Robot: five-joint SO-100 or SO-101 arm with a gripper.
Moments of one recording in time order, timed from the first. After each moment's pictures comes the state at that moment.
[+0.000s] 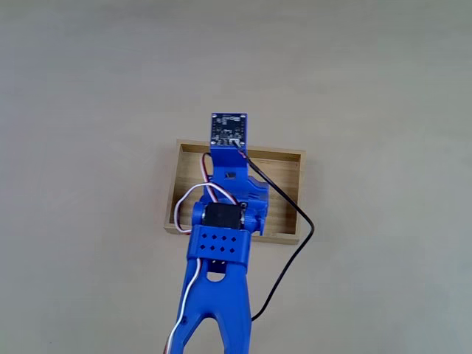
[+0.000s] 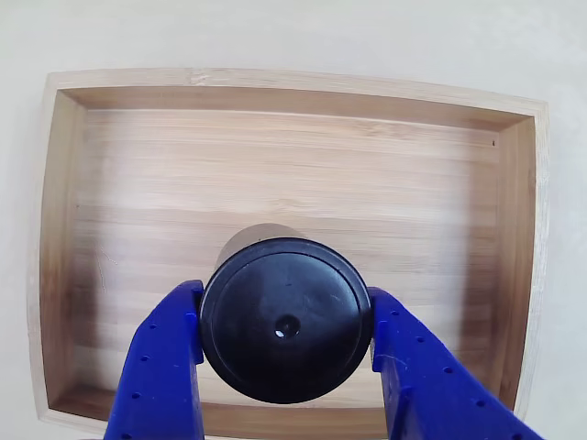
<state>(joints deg) 2.7 2.0 12.0 55.4 9.2</state>
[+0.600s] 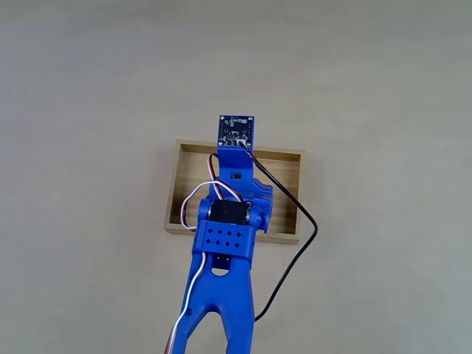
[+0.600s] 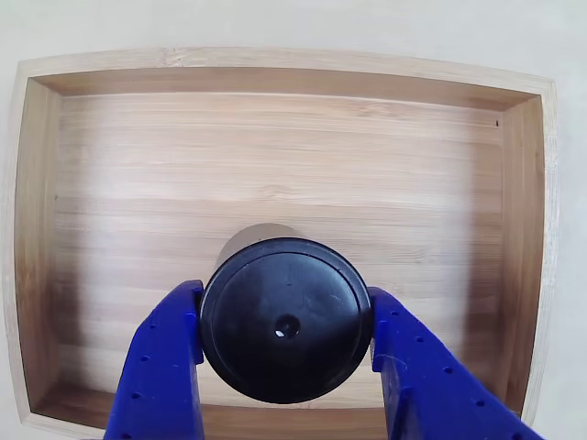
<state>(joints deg) 3.4 5.1 12.0 54.7 9.2</state>
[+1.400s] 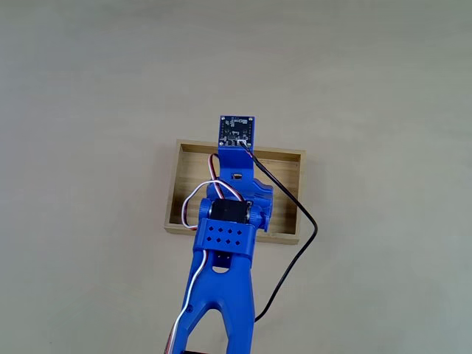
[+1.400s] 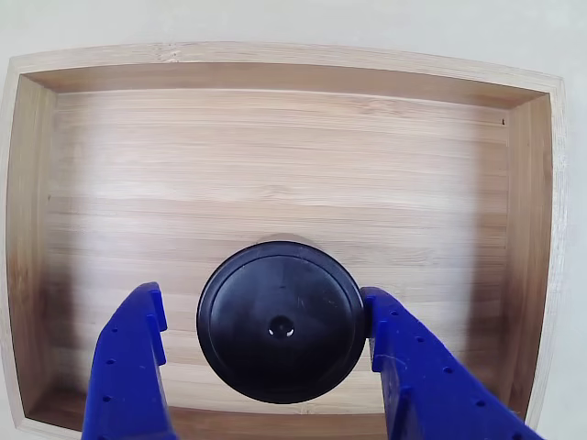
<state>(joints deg) 3.4 6.5 12.0 53.7 9.3</state>
